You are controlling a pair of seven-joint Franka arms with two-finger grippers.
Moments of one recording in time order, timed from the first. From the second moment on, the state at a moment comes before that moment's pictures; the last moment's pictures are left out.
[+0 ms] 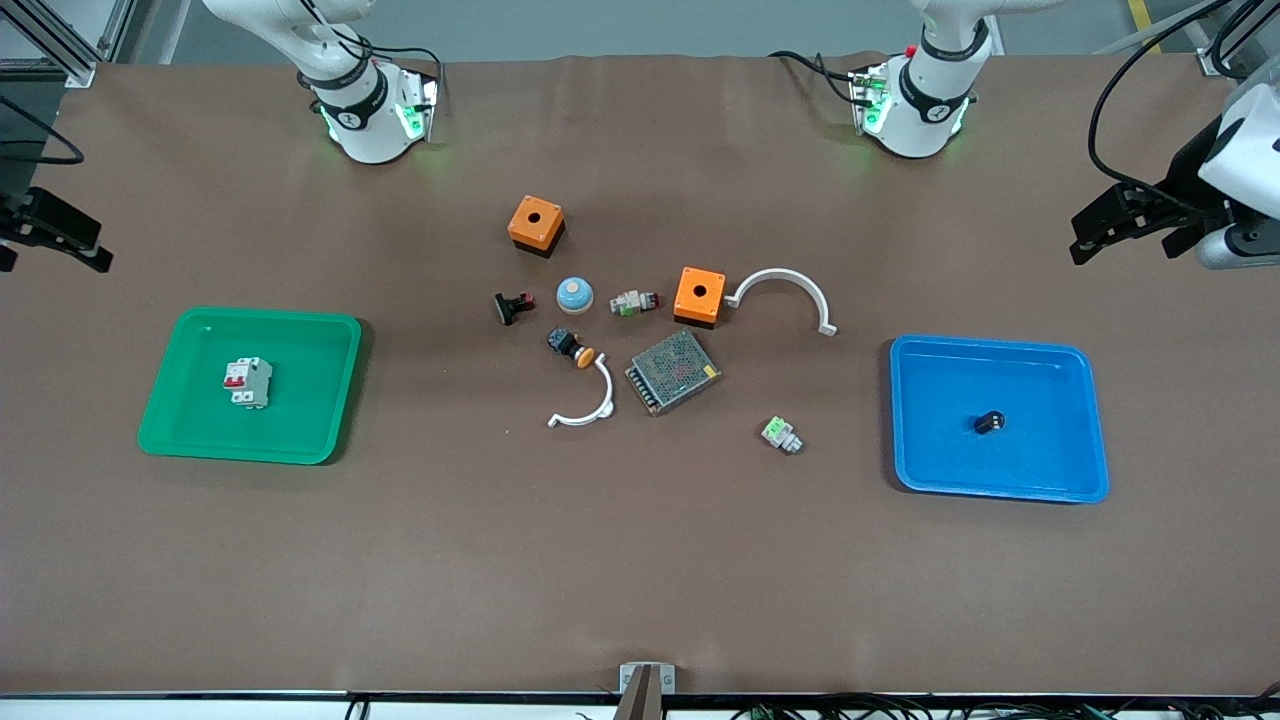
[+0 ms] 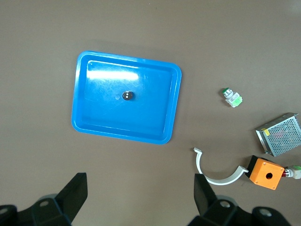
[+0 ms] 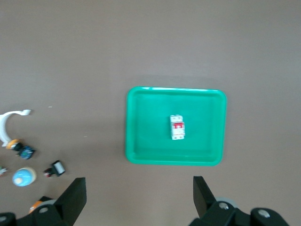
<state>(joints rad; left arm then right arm) 0.05 -0.04 -0.15 -1.58 0.00 1.57 -0.16 0.02 0.01 -0.09 -1.47 -0.03 1.51 -0.04</state>
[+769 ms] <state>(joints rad) 0.14 0.23 -0.13 -1.62 0.07 1.80 -0.19 0.01 0.02 -0.10 -1.46 -0.08 1.52 -0.04</state>
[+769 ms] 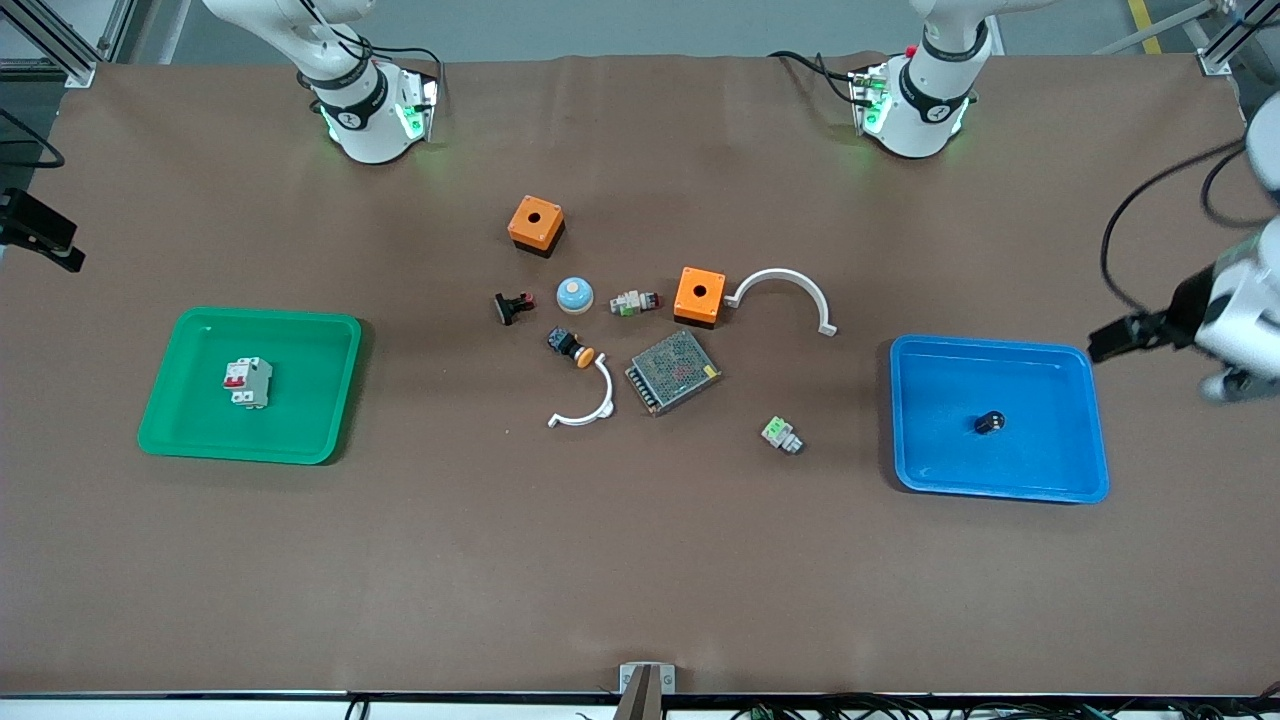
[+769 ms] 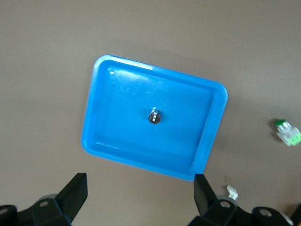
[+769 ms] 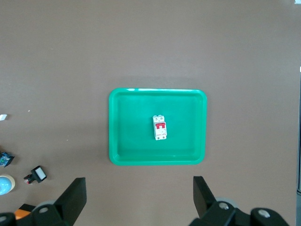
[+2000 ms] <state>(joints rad) 0.18 0.49 -0.13 -1.90 0.09 2.30 -0.27 -0.07 0.21 -0.10 -1.47 0.01 1.62 -0.05</state>
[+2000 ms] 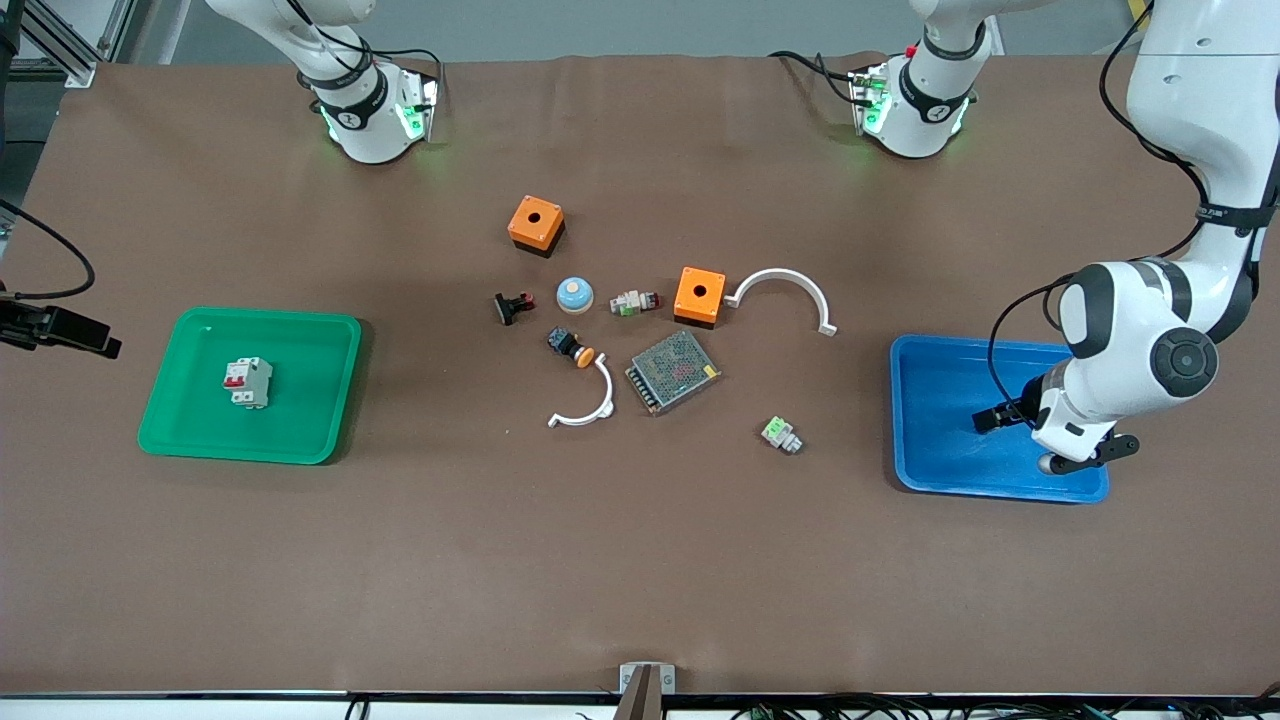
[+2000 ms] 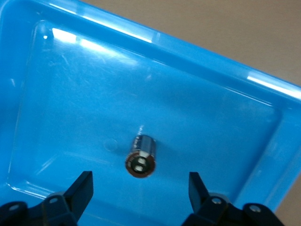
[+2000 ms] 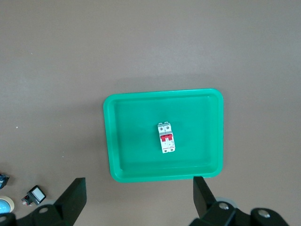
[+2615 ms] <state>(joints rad) 0.19 0.53 -0.14 -1.90 0.10 2.35 -0.27 -0.16 0.18 -0.10 -1.95 0.01 2.03 -0.31</state>
